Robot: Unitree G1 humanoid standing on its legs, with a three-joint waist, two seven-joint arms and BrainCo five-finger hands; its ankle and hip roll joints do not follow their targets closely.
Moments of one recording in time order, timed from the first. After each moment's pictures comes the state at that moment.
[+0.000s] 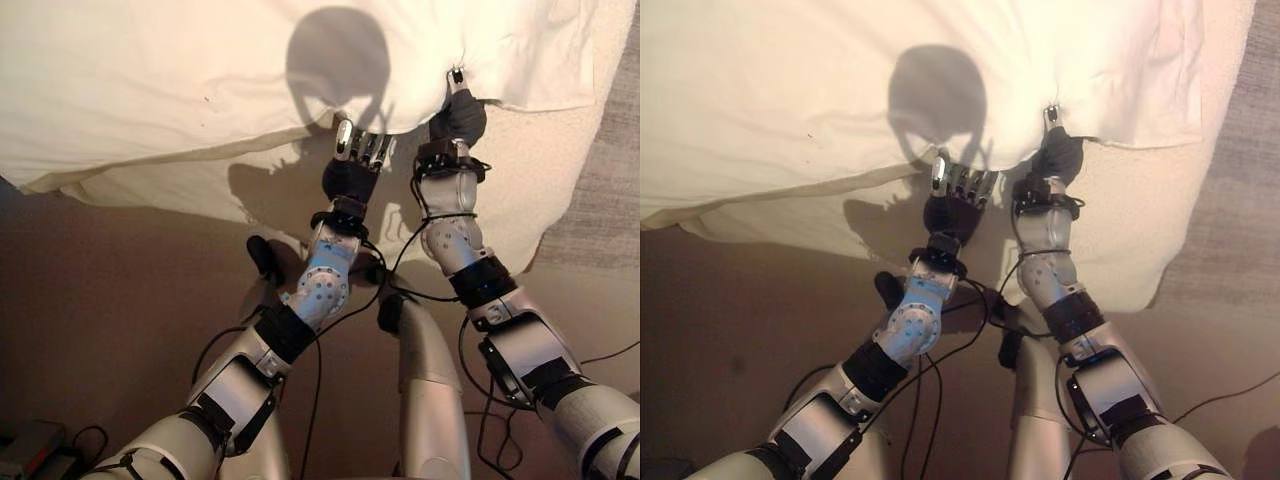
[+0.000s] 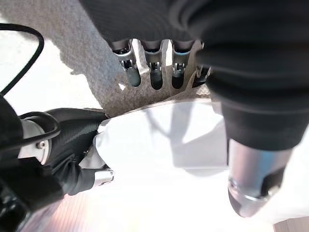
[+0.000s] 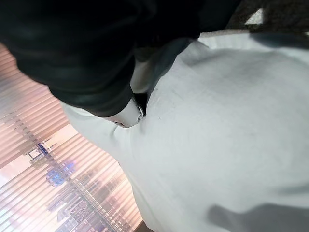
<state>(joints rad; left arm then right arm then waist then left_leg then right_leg) -0.82 0.04 -0.56 0.22 -1.51 -0.46 0.19 -0.97 -0.29 0.29 0.36 1.09 -0.53 -0.38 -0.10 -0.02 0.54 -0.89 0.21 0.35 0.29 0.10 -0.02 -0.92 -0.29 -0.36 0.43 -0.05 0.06</state>
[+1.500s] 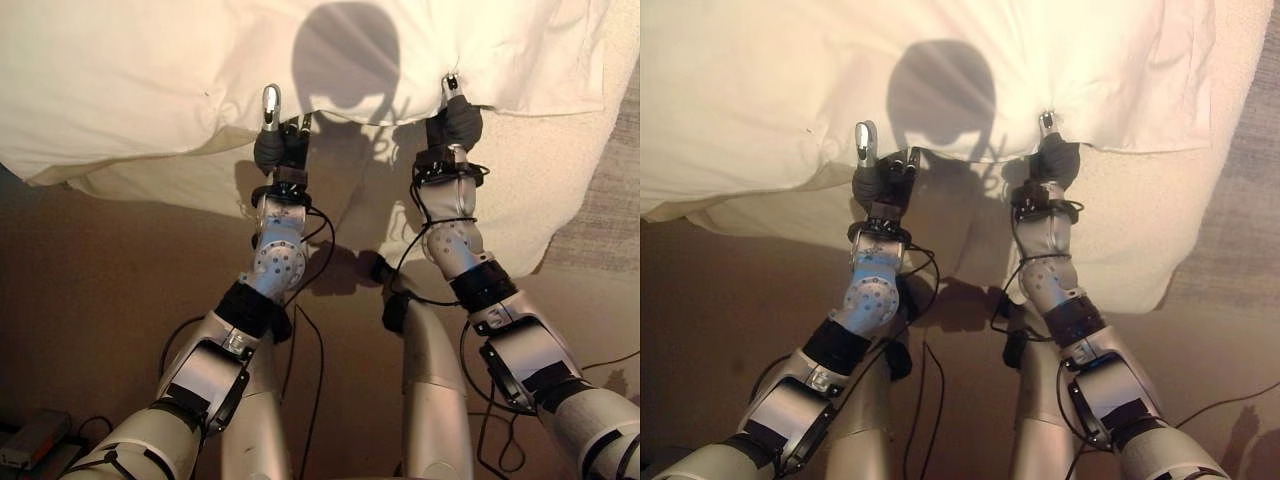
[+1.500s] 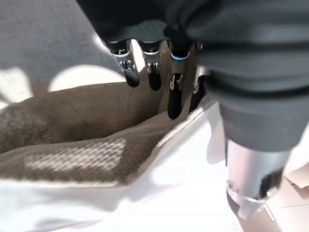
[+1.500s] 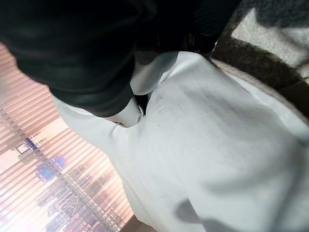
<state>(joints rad) -0.86 0.21 -0.36 0.22 -1.39 -0.52 0.29 -0.94 -0.29 0.29 0.36 1.08 -0.51 -0.34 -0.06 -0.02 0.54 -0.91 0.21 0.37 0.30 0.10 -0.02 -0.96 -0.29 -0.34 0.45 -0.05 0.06</state>
